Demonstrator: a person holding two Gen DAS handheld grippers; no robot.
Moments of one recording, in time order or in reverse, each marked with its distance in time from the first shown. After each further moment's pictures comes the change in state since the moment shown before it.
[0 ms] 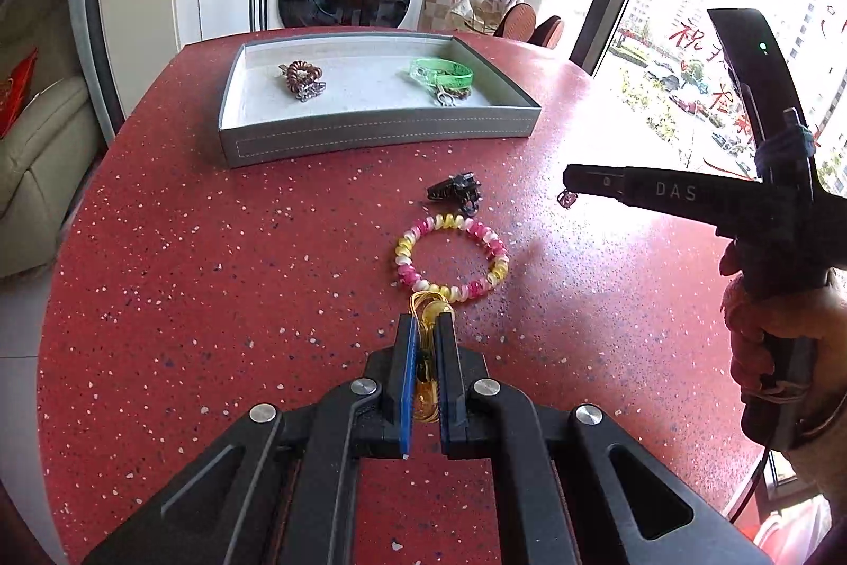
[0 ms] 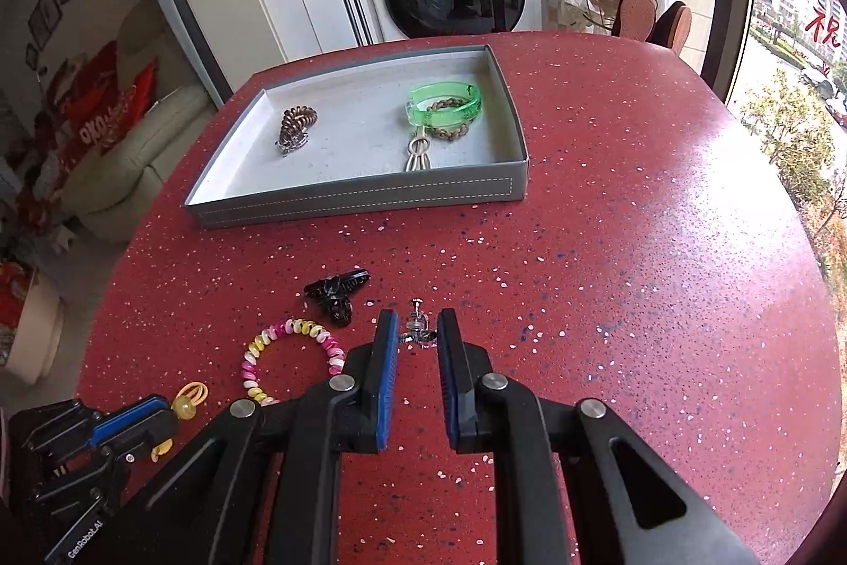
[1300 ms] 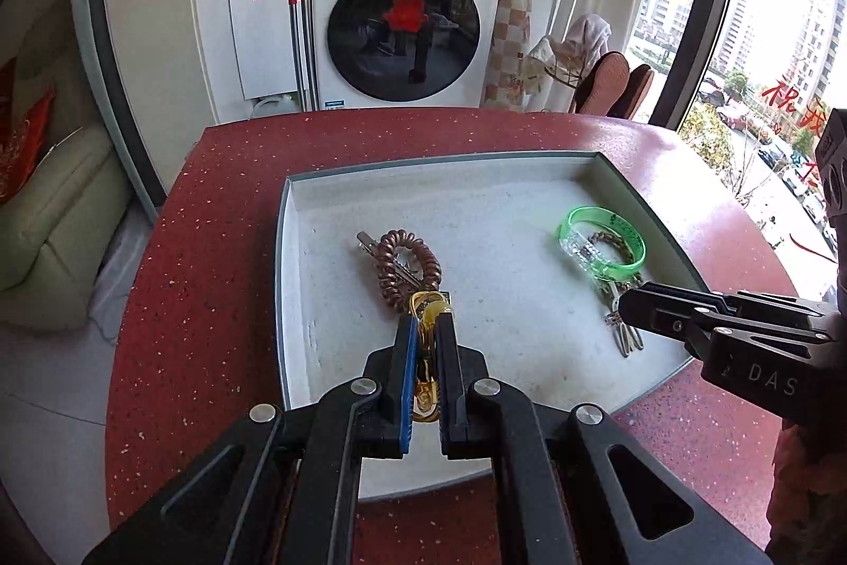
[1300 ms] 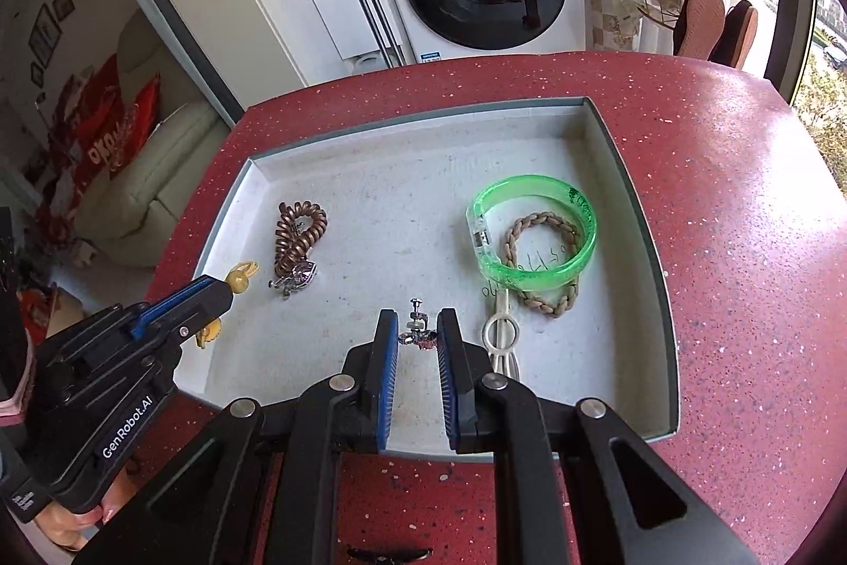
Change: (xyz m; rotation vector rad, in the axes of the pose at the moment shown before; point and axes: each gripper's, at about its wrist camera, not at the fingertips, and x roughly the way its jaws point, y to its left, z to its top) left arm 0.100 0.087 0.181 -0.014 -0.051 0.158; right arm 0.114 0.020 0.129 0.030 0.057 0.084
